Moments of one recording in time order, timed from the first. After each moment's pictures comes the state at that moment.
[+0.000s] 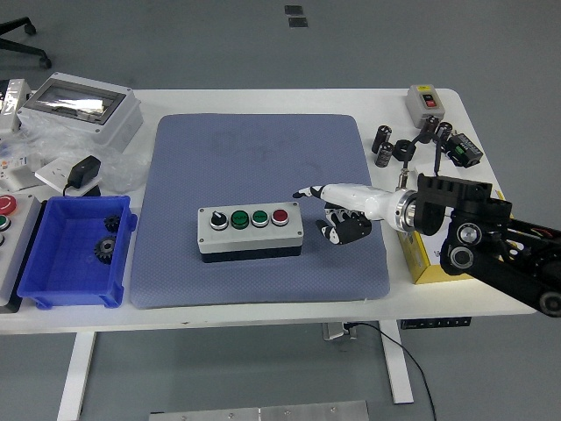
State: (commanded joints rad) left arm -0.03 0.11 -1.75 -0.34 1.61 -0.11 0.37; right arm 0.78 -0.53 0.48 1.50 -1.46 0.26 -0.27
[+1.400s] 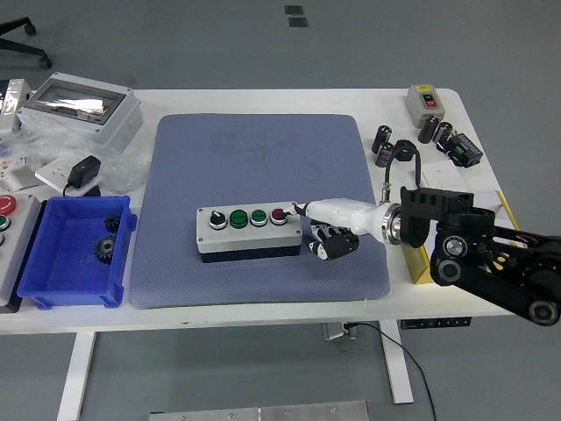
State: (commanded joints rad) left arm -0.02 0.10 -1.75 -0.34 1.61 -0.12 0.36; right arm 0.74 -0.54 0.50 1.54 -1.42 0.25 -0.18
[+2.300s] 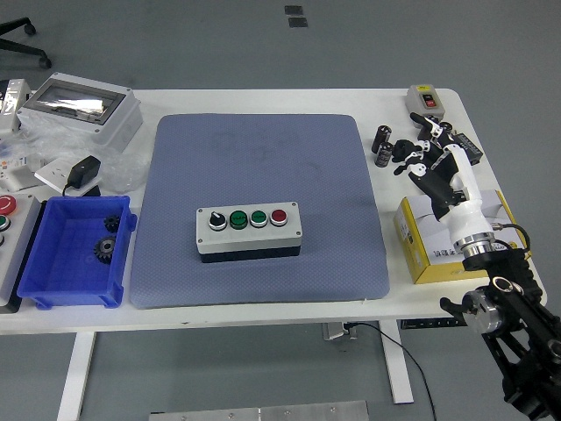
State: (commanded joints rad) left arm -0.01 0.09 -1.76 -0.33 1.66 -0.11 0.36; right arm 0.15 -0.21 1.24 1.28 -0.84 -0.04 0.45
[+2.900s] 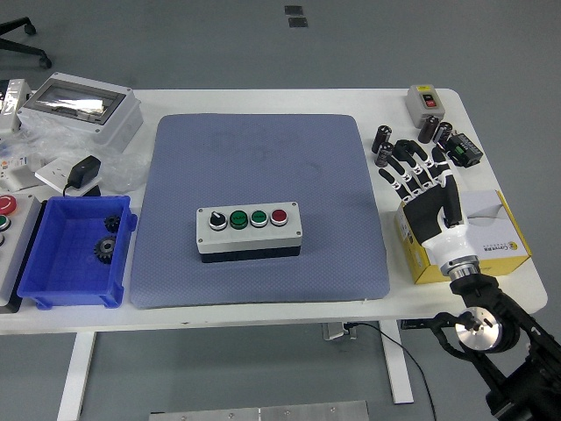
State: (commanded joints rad) left arm -0.02 0.07 -1.77 -0.31 1.67 -0.12 0.33; right arm 0.13 -0.21 1.16 1.25 -0.36 0.22 0.39
